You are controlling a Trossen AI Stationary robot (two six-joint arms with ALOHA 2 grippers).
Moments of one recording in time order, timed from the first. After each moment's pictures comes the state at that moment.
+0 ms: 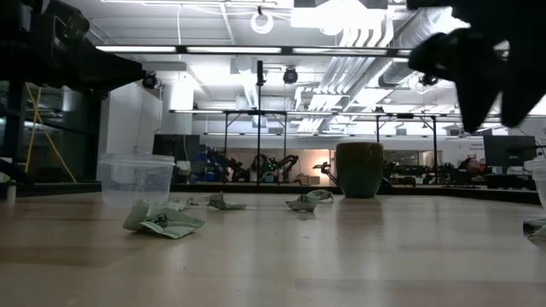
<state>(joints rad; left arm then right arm) -0.07 0.01 0.01 0.06 -0.31 0.05 0.56 1.68 1.18 -0.83 0.14 0.48</state>
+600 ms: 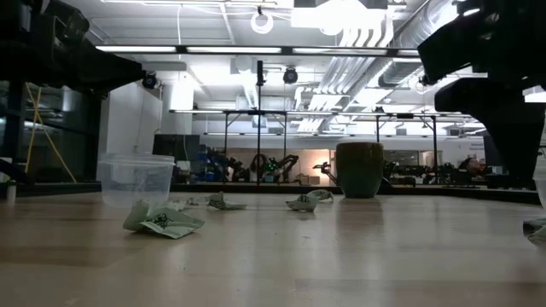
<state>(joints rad) -0.07 0.01 0.01 0.06 -0.31 0.06 0.55 1.80 1.18 -0.95 0.03 0.57</state>
